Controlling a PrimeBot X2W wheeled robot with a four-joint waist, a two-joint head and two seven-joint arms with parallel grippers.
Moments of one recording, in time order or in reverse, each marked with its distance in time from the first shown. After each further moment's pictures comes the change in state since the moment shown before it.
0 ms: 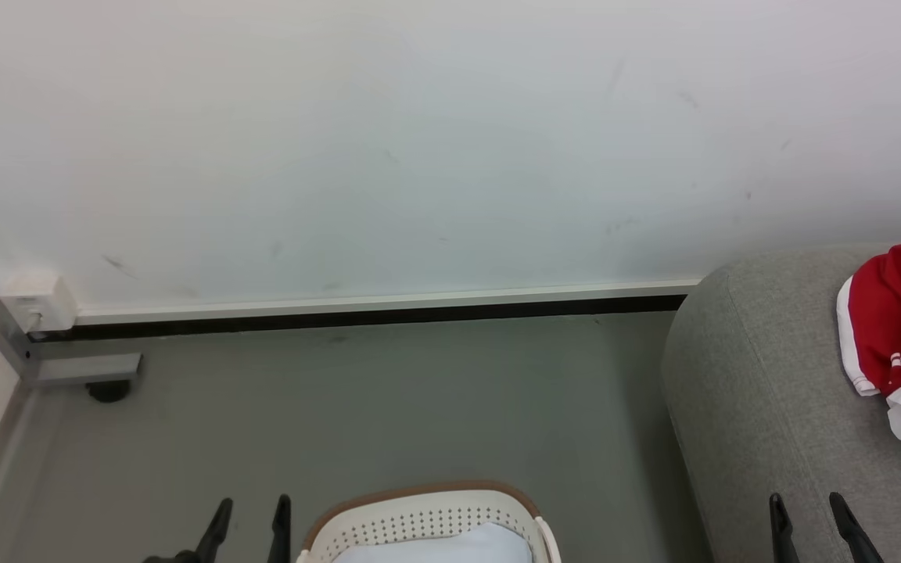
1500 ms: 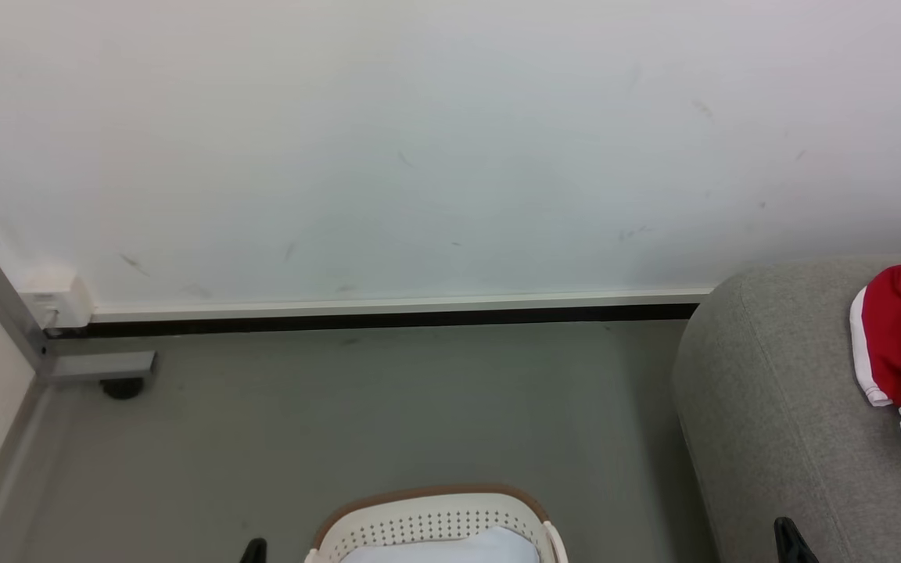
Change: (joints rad) left arm 0.023 -0.104 0.130 0.126 0.098 -0.122 0.014; right arm -0.014 0.009 0.042 0.104 0.041 0.000 0.010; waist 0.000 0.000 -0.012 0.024
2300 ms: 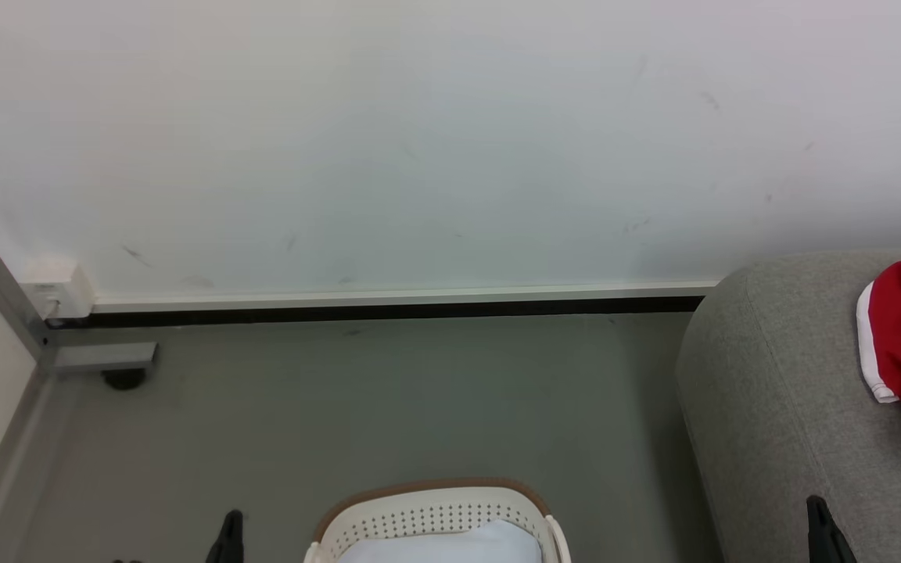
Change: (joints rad) left arm -0.041 0.000 0.046 -0.033 -0.417 -0.009 0.108; right arm -0.037 0.001 -0.036 -0.020 0.403 0.000 0.110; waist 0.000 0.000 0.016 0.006
